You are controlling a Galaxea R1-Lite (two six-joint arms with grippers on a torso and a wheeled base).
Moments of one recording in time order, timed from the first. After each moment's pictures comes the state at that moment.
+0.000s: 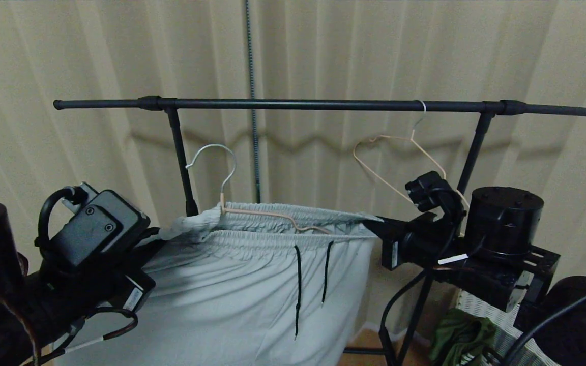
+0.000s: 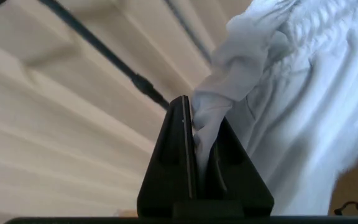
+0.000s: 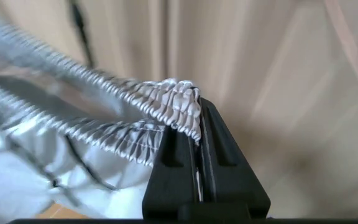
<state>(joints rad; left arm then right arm) -0.50 1.28 -0.46 -0.55 0.28 0.54 0.53 1.80 -0.60 -0.97 0.00 0.06</state>
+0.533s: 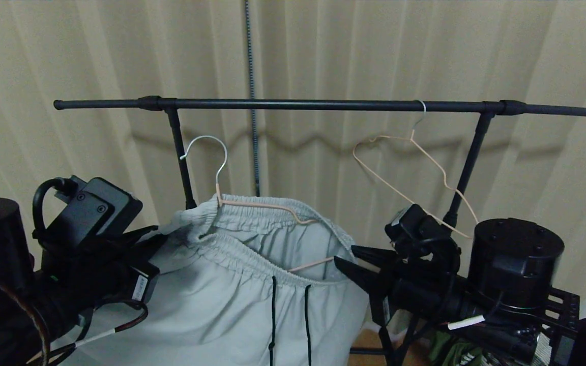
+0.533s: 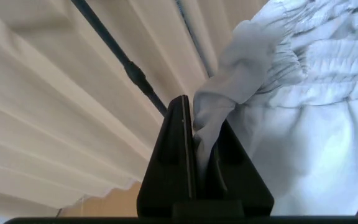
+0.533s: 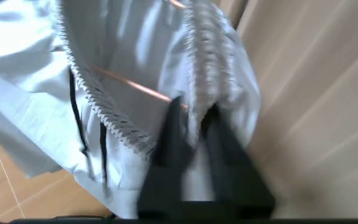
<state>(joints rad) -0.52 1.30 -0.47 -0.55 0.31 0.35 0.74 1.72 -0.50 -0.97 0.00 -0.05</state>
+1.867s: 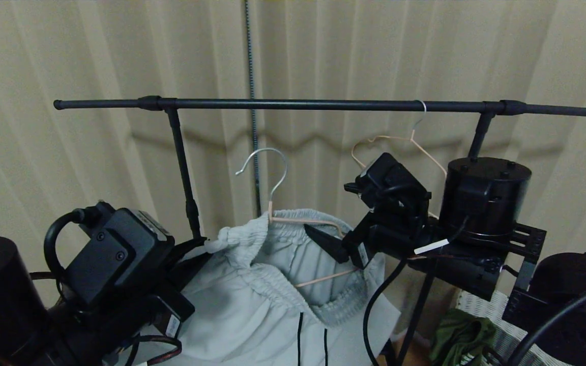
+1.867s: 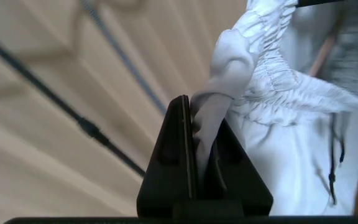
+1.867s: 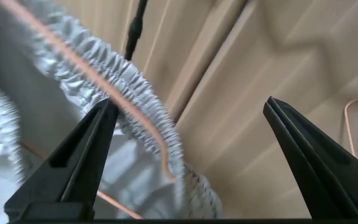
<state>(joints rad) -0.74 1.34 -0.36 -0.83 0.25 0.40 0.70 1.77 -0.81 -0.78 0.00 -0.27</state>
